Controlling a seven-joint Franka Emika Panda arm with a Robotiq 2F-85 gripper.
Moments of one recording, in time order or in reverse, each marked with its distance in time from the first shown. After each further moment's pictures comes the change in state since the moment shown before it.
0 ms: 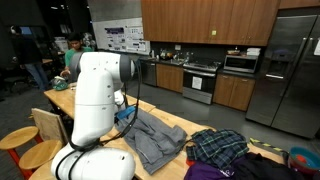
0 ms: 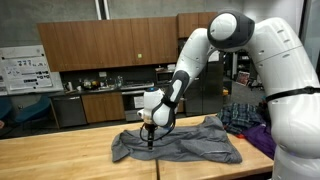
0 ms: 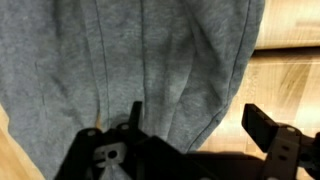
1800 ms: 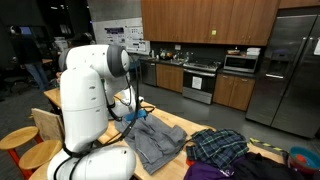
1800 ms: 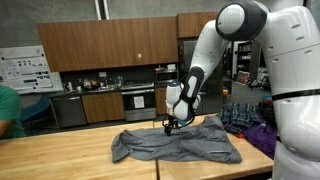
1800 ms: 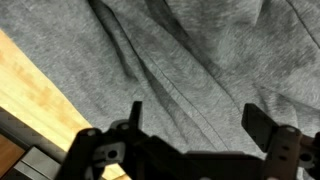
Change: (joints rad) arm 0.180 -0.158 -0.422 -0.209 0.022 0.136 0.436
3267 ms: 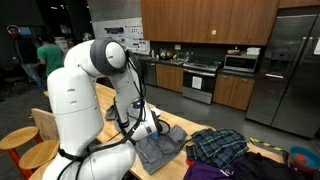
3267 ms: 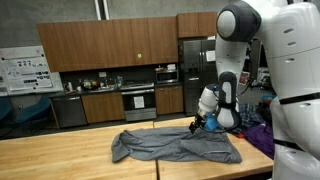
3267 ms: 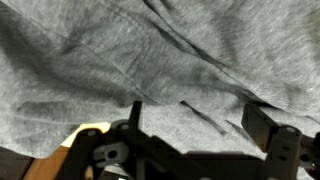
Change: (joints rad) arm 0.403 -0.013 -0.811 -0.333 -0.404 0.519 0.467
